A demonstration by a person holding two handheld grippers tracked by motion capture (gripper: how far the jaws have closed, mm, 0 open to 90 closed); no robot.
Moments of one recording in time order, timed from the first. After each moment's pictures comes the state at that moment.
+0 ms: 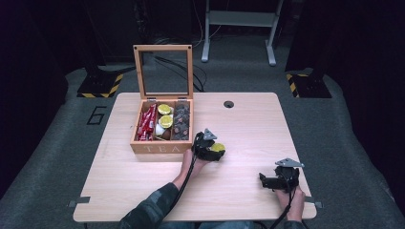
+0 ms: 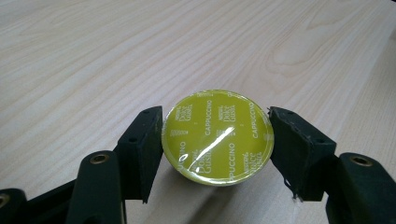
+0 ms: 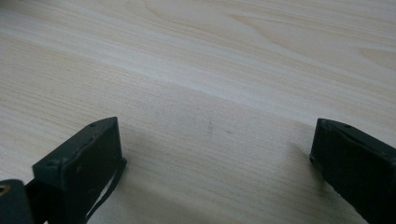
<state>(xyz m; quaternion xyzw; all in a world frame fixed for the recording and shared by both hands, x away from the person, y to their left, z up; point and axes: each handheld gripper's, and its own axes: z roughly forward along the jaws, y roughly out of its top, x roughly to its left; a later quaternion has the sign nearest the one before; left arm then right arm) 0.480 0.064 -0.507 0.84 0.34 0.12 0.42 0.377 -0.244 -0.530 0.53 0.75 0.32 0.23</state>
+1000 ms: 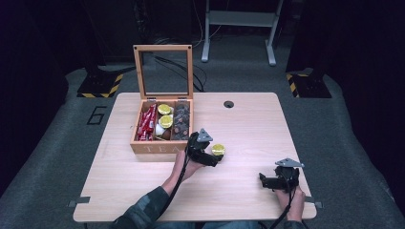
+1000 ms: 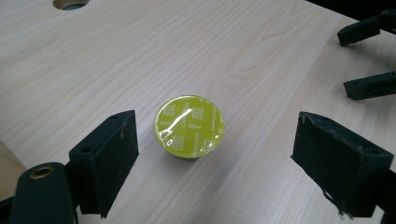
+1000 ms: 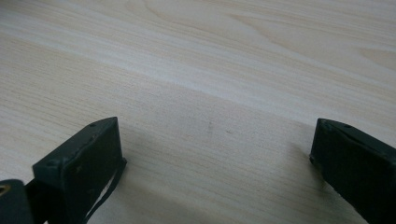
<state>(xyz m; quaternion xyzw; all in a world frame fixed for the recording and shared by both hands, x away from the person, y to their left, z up) 0.448 0.083 -0.463 0.85 0.30 0.12 0.42 0.377 -0.244 -0.530 0.53 0.75 0.32 0.23</state>
